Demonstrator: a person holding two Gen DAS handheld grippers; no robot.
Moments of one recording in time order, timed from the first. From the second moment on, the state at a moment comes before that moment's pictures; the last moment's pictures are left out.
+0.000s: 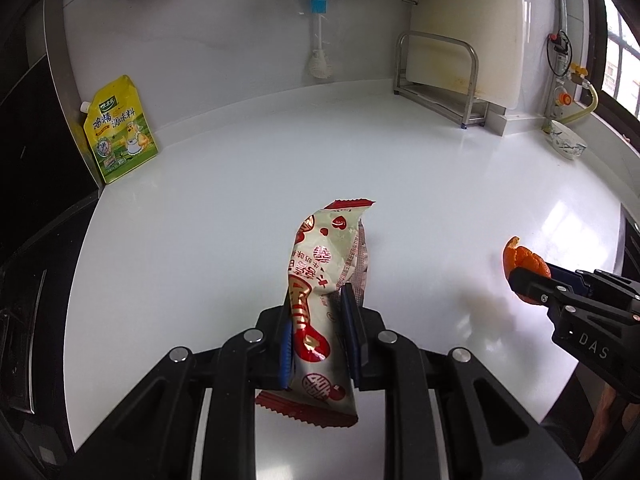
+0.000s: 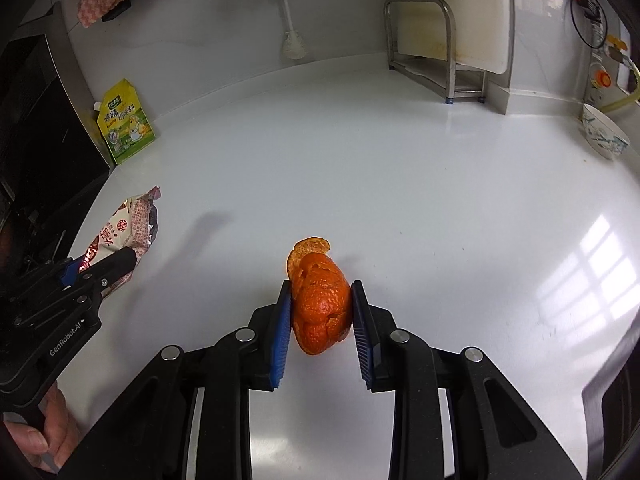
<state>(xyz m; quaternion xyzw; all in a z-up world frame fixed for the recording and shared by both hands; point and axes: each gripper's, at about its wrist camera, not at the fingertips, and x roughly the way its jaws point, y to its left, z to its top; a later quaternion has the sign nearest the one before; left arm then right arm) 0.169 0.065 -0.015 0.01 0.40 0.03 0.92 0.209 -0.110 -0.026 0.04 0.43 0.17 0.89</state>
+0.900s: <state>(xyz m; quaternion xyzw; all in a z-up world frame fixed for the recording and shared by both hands) -0.021 -0.038 -0.050 0.05 0.43 -0.15 0.89 -0.078 -0.202 -0.070 0.16 0.41 0.01 0.90</state>
